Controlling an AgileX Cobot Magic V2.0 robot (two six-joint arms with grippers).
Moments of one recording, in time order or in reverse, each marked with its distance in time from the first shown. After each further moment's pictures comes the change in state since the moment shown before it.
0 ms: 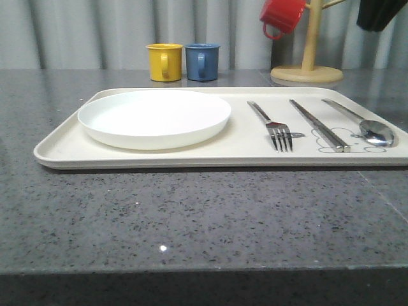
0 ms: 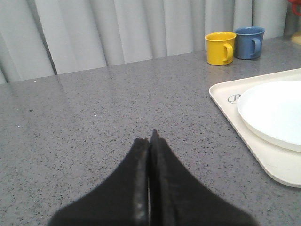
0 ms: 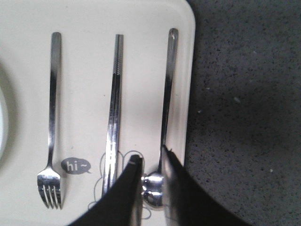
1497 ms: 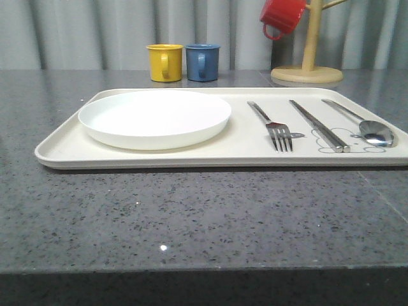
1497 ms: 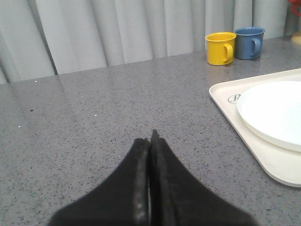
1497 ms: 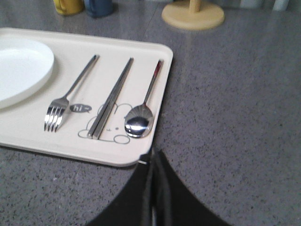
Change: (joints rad) left arm 0.000 0.000 0.000 0.000 0.000 0.000; right arm 0.000 -1.362 1.319 -0.014 -0.797 -0.144
